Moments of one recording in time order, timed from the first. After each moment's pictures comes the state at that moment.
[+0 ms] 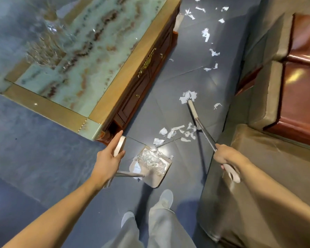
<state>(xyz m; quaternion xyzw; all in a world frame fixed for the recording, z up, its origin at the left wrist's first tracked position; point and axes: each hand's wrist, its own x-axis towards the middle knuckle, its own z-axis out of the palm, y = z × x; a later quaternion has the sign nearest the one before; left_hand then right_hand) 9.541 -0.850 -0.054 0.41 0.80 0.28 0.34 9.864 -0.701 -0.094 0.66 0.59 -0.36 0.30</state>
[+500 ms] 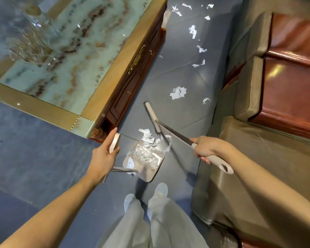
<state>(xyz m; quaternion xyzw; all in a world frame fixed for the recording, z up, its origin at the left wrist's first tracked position) 9.533 -0.863 -0.054 0.42 0.80 0.26 0.35 9.820 -0.733 -0.023 0.61 0.55 -0.51 0.26</state>
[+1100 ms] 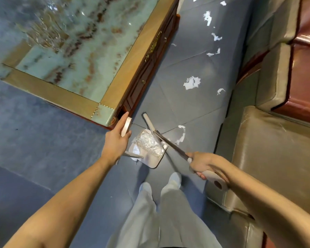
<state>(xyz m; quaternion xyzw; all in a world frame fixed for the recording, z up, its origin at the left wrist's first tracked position) 9.462 -0.879 -0.055 0.41 0.79 0.29 0.36 9.726 -0.829 -0.056 0.53 0.61 -0.48 0.34</state>
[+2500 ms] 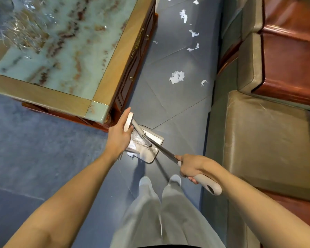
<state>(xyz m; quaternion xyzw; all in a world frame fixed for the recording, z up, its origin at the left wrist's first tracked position) 9.447 -0.917 -0.054 0.48 0.73 0.30 0.39 9.674 -0.926 -0.018 0.57 0.56 -0.51 0.33</state>
